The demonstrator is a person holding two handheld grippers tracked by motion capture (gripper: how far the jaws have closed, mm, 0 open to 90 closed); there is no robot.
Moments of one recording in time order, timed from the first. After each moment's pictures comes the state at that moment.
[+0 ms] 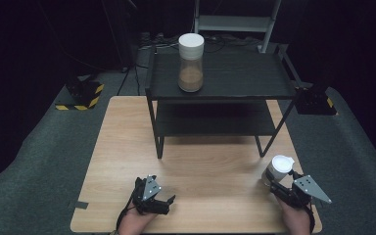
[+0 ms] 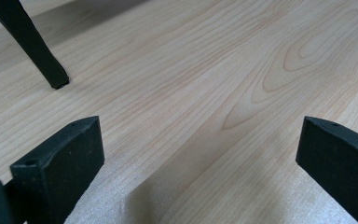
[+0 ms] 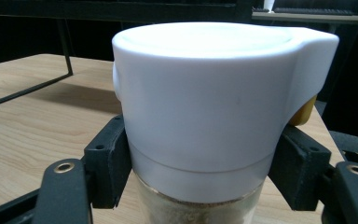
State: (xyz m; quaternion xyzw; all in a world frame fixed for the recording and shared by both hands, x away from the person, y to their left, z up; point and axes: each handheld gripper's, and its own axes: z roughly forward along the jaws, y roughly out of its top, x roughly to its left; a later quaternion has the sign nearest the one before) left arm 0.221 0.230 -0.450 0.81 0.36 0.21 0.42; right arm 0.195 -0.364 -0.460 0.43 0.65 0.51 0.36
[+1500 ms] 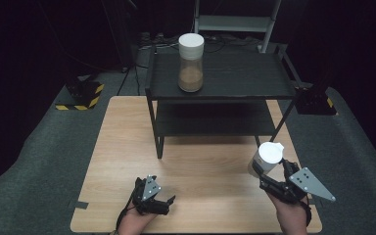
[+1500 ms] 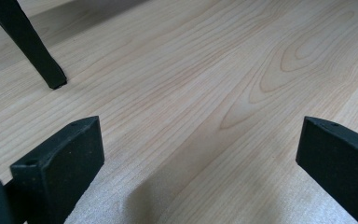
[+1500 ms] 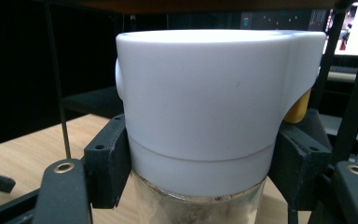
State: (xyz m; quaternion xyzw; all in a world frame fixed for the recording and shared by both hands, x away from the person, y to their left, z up) left arm 0.221 0.232 -0.451 0.81 0.36 0.20 0.42; right arm 0.187 -0.329 -0.387 0.34 0.64 0.60 0.35
